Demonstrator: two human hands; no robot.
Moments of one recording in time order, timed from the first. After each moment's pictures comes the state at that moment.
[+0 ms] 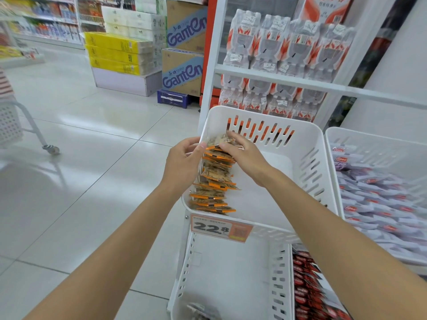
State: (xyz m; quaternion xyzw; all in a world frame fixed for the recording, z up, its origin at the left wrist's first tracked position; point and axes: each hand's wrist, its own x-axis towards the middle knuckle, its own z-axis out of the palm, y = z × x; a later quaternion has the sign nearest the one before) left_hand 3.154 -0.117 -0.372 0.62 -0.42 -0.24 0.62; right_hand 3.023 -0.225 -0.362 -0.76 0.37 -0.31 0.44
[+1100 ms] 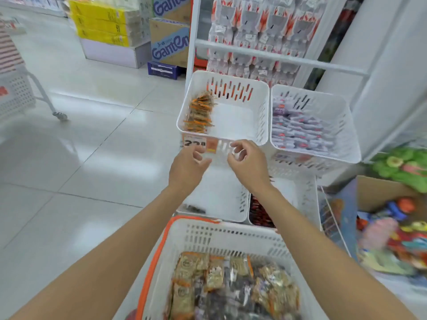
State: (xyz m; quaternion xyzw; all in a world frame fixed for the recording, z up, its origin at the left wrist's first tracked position) left_hand 3.032 0.062 -0.385 0.72 -0.46 -0.20 0.48; right_hand 2.883 -0.004 -0.366 -0.78 0.45 -0.38 0.22
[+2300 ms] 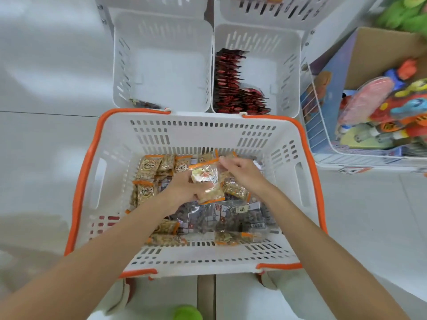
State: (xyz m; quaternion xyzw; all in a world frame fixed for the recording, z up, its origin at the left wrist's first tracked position) left_hand 2.860 0.193 -0.604 0.68 -0.28 -0.63 0.25; right_hand 2.680 0.118 -0.610 -0.61 0.54 -0.11 0.57
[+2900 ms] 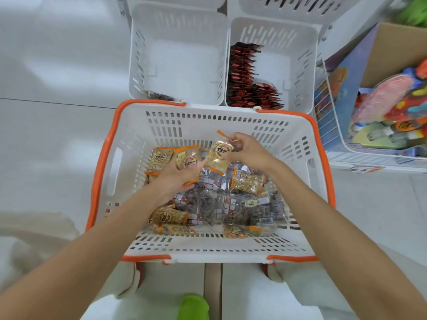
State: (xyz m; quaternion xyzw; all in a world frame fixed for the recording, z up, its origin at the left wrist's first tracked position) left_hand 2.905 0.209 -0.604 0.64 -0.19 -0.65 0.36; right_hand 2.711 0.095 -0.576 -0.64 0.50 -0.09 0.58
